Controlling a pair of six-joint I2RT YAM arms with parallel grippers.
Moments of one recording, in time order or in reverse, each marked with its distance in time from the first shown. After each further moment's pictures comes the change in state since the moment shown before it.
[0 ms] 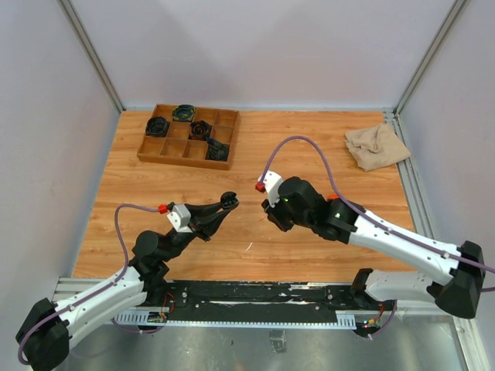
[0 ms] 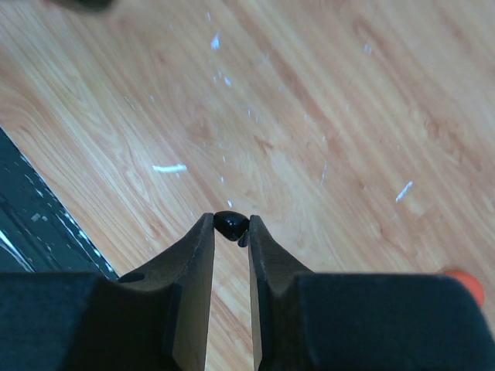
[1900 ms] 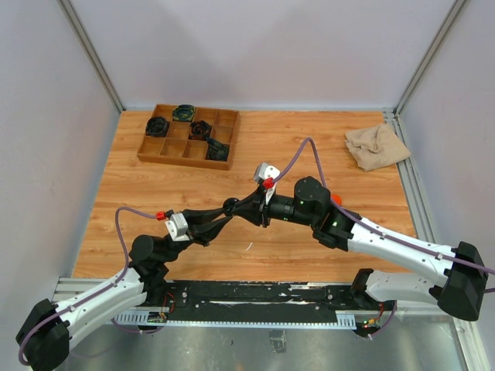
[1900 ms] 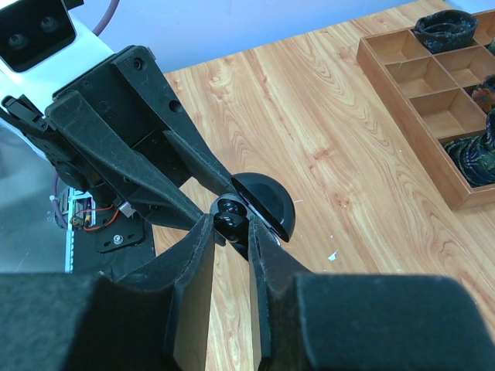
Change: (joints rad) left arm 0.000 -0.013 -0.033 0.104 0.142 0.029; right arm 0.003 -0.072 -0.171 0.766 -0.405 0.055
